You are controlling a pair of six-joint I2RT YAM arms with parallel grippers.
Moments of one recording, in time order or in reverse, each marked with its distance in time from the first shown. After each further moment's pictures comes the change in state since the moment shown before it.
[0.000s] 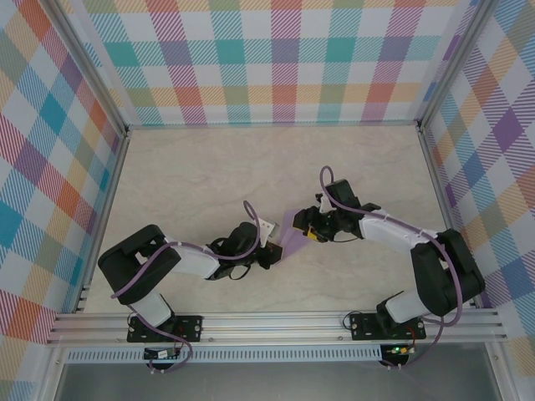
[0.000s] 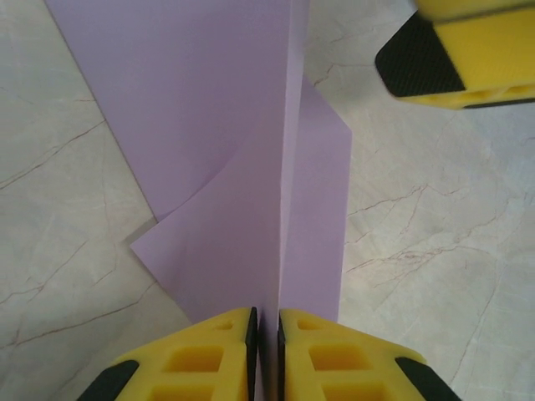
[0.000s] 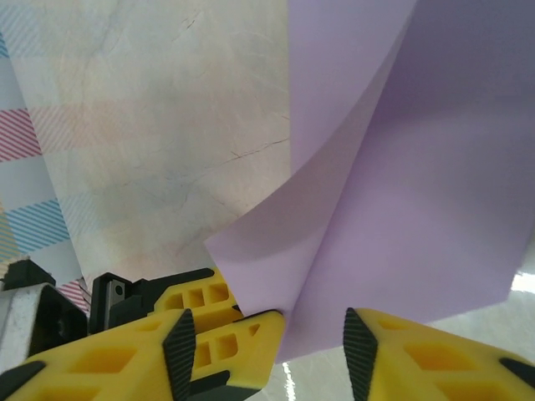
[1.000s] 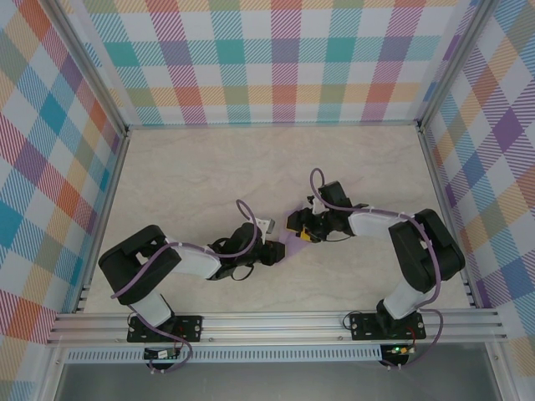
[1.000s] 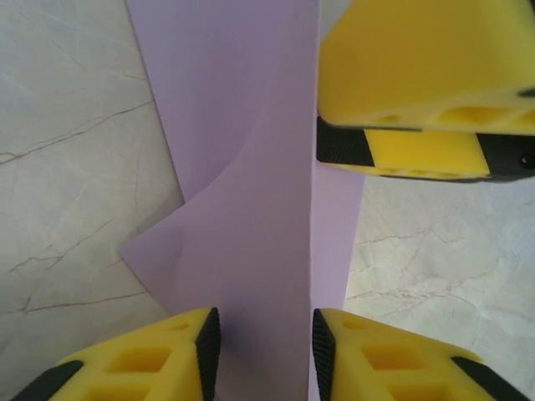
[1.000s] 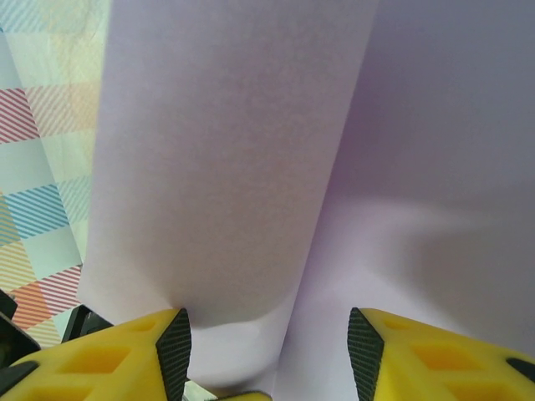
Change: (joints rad) left arm -0.033 0.000 0.022 -0.040 -0.083 -0.212; right arm 0.000 0.163 -0.005 0.170 -0.080 -0.019
